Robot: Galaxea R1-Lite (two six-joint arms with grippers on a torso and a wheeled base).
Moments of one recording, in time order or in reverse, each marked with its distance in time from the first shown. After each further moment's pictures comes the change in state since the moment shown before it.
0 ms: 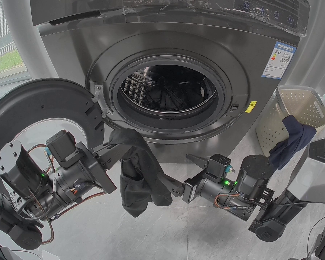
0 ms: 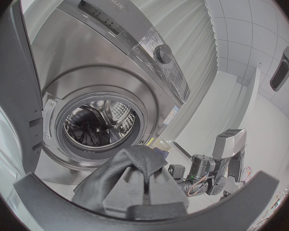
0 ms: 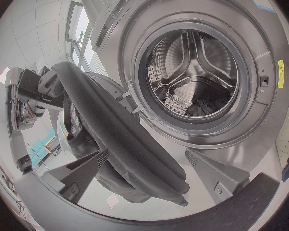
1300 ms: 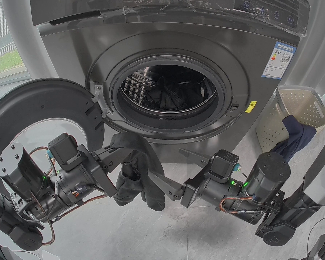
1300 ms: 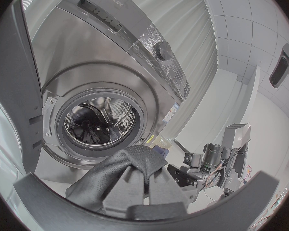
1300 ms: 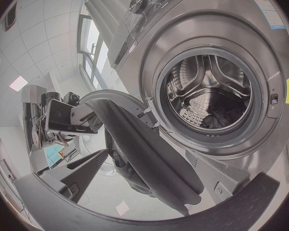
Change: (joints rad) left arm -0.006 0.006 0.011 0.000 0.000 0.012; right arm 0.070 -0.099 0.021 -0.027 0.044 0.026
